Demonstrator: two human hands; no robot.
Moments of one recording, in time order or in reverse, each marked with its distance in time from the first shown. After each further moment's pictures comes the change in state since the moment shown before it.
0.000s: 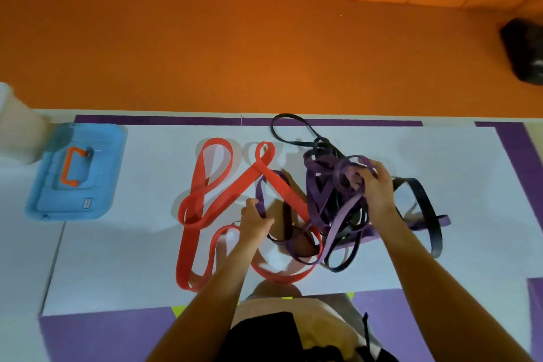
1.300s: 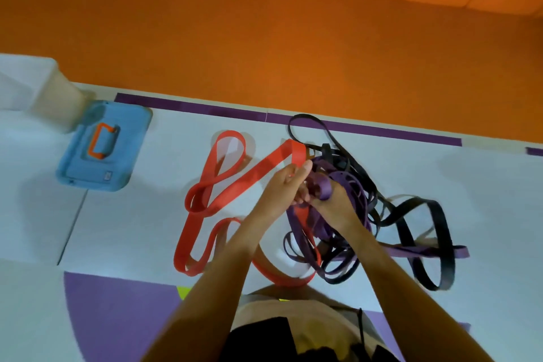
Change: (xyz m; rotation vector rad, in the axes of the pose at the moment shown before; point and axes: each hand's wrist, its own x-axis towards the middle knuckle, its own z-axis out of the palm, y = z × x) left_hand -0.029 0.114 -0.016 -0.401 -0.152 0.256; right_hand -0.026 -0.001 0.059 -0.417 -0.579 -0.200
